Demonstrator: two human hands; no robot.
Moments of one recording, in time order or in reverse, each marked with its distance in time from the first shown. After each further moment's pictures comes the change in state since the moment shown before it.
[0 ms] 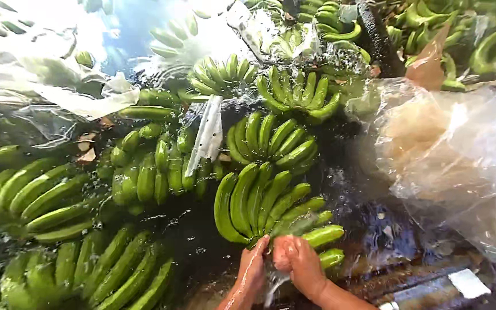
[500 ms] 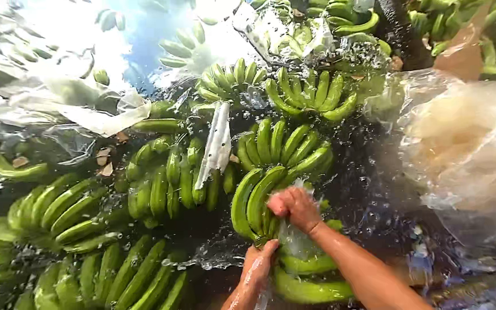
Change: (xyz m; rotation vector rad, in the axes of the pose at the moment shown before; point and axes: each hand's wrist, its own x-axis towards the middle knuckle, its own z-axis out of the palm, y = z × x) left_hand 0.019 0.041 -0.011 0.409 0.038 0.053; right_hand 0.145 -0.012 -0.023 0.043 0.263 -0.215
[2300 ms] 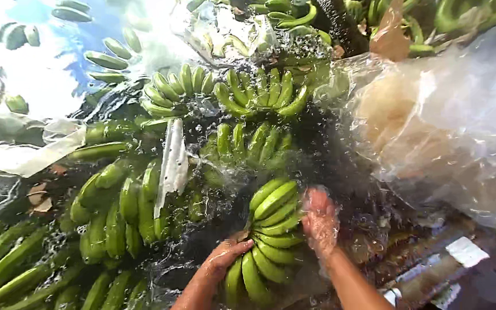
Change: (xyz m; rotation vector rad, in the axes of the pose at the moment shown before) left_hand 0.042 0.025 -0.019 0.320 -0.445 -0.018; right_hand -0.089 0.043 -0.040 0.635 0.472 0.904
